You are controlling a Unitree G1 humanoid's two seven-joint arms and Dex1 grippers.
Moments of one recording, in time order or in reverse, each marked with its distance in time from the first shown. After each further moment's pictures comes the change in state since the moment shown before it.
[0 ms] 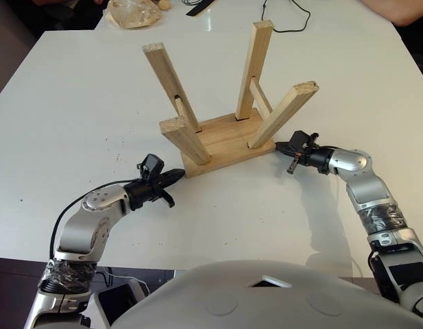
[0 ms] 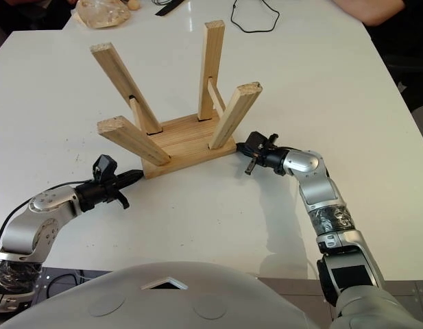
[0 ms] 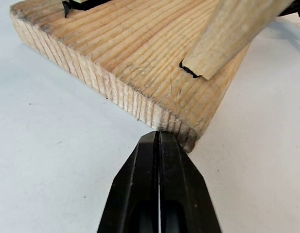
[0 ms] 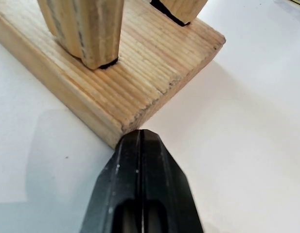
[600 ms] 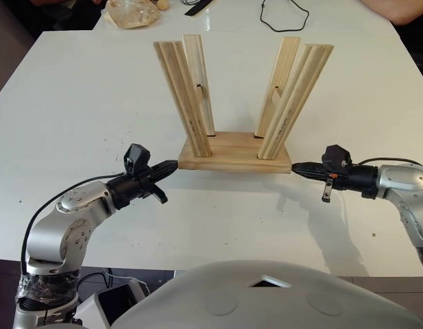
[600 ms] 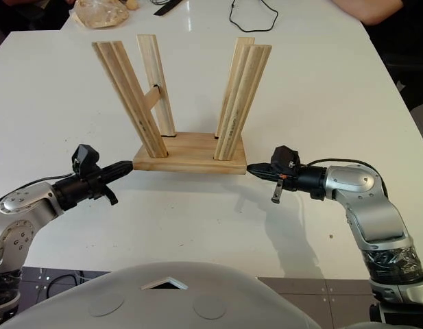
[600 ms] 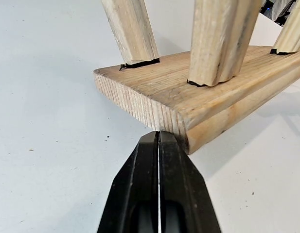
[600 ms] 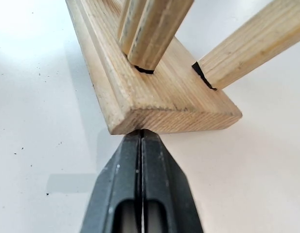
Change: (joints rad) left arm 0.056 0.045 0.214 -0.268 -0.207 0.225 0.009; right arm 0.281 -0.250 -0.196 -0.557 0.349 0.336 0.210
